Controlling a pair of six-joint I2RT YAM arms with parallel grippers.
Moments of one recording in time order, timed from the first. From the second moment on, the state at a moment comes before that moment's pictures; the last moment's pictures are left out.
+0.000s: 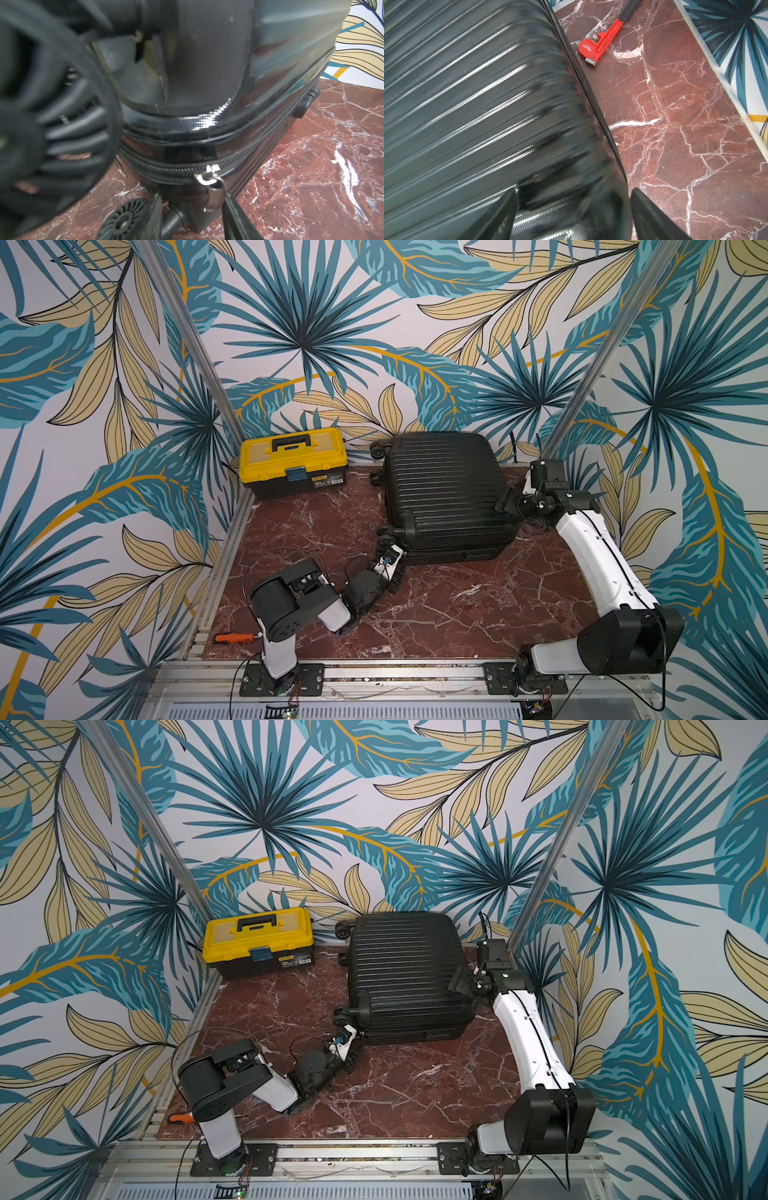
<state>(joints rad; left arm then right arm) -0.89 1.83 0.40 1.29 -0.27 0.02 -0.01 1.42 1.40 -0.89 0.03 0.42</state>
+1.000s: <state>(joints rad) -0.91 1.84 0.43 1.28 -0.28 0.05 -0.08 1.48 1.44 -0.89 0.02 0.42</state>
